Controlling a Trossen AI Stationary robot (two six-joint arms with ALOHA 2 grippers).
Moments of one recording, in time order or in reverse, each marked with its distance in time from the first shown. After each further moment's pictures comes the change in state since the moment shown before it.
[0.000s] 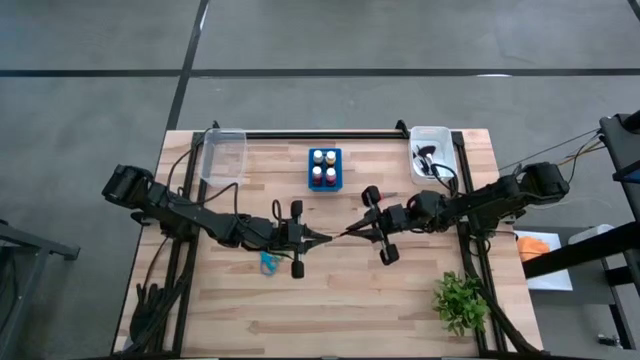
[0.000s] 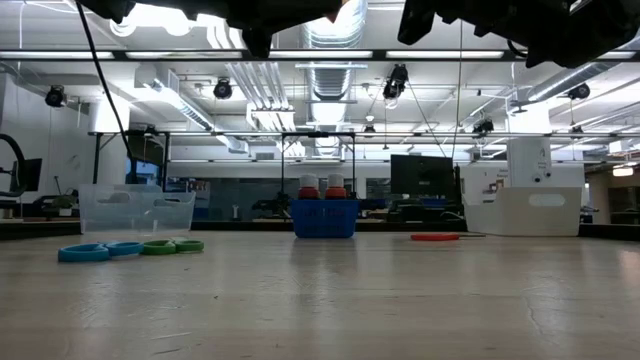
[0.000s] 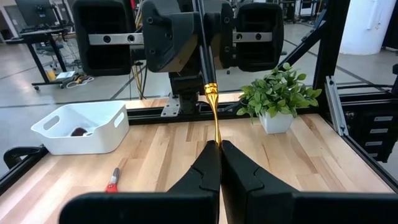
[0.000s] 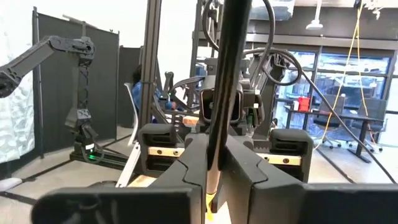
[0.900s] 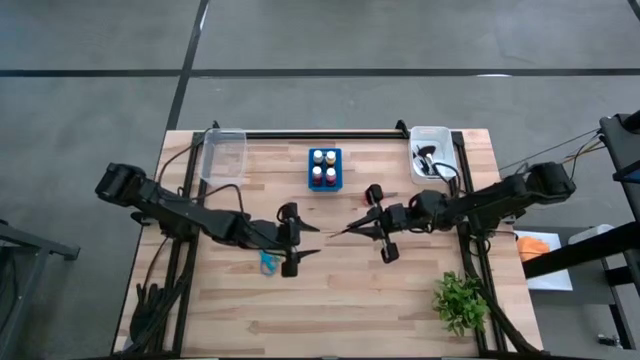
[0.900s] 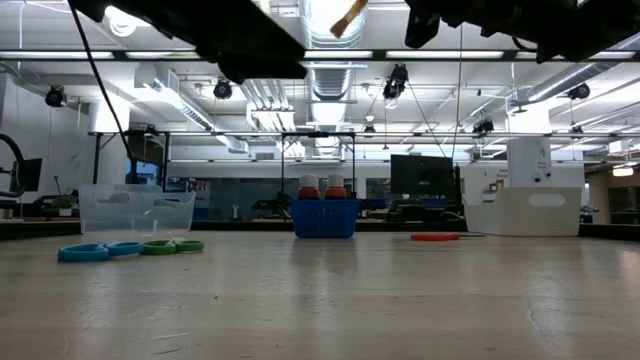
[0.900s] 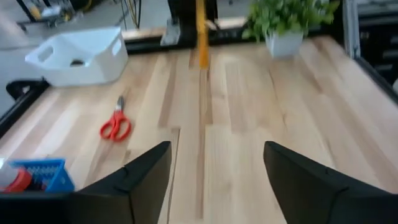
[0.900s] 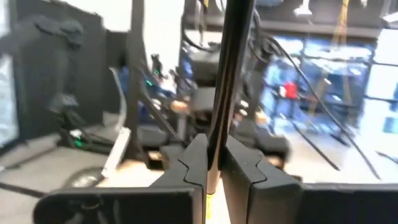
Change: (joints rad) left arm 0.002 -0.077 0.000 -0.388 0.004 -0.076; right arm 0.001 -0.073 -0.007 -0.130 0.067 -0.025
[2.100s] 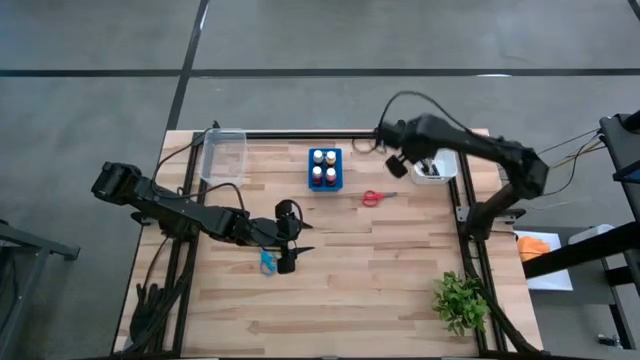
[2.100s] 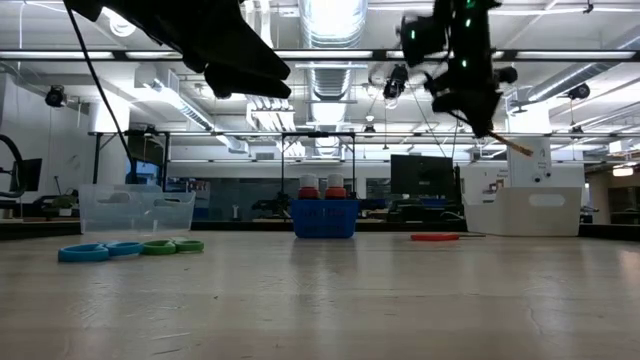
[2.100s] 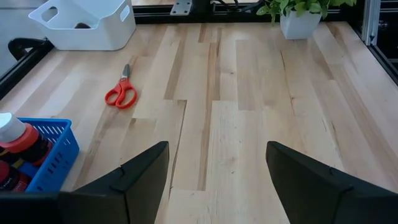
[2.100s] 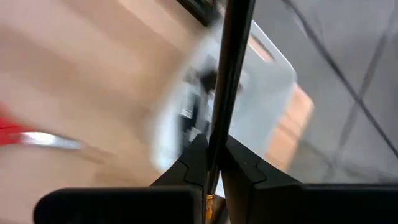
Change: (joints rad) left arm 0.018 -0.033 0.000 -0.134 0.000 -0.110; right arm -0.620 0.231 0.862 -2.403 0.622 0.560
